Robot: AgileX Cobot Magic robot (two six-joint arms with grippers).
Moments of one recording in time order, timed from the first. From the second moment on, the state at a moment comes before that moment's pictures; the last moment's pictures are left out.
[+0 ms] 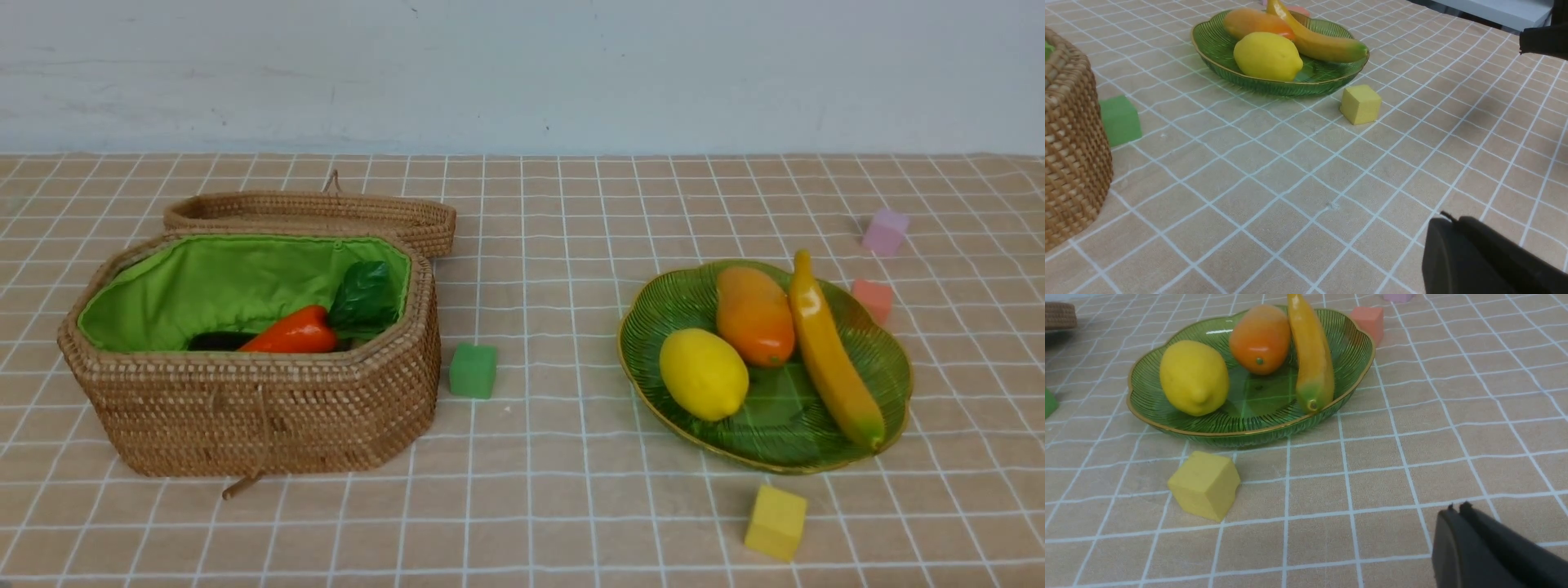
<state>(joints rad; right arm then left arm) 0.04 -0.01 0.02 0.02 0.37 0.10 -0.93 0.37 -0.08 0.05 0.00 -0.18</state>
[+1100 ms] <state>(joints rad) 0.04 -0.01 0.02 0.01 0.37 0.12 -0.09 -0.01 0.03 -0.12 0.38 -0.16</state>
